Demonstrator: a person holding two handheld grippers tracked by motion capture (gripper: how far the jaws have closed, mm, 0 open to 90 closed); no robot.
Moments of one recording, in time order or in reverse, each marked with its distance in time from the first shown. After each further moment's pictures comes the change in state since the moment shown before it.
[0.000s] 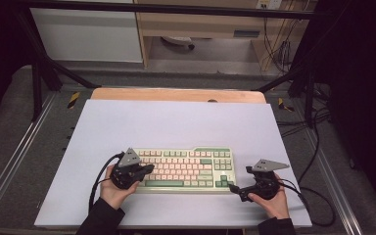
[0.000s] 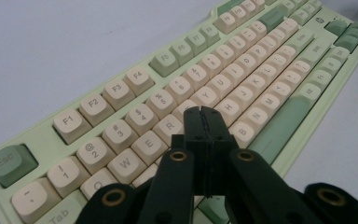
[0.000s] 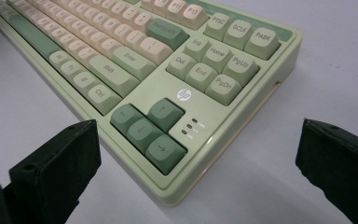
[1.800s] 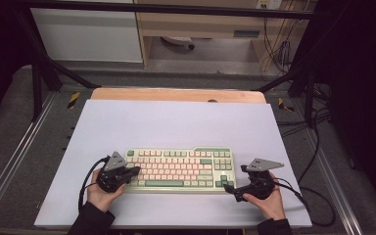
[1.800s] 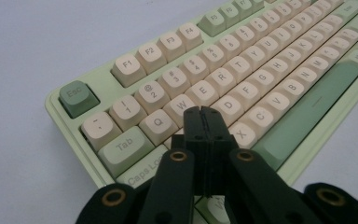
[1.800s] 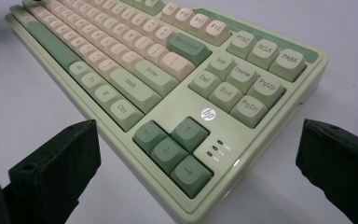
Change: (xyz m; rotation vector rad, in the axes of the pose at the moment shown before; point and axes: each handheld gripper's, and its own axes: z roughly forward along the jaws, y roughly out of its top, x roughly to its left) left arm 0.020 -0.028 -0.015 0.008 0.063 -0.038; right arm 0.013 0.011 0.005 -0.007 0.021 -0.031
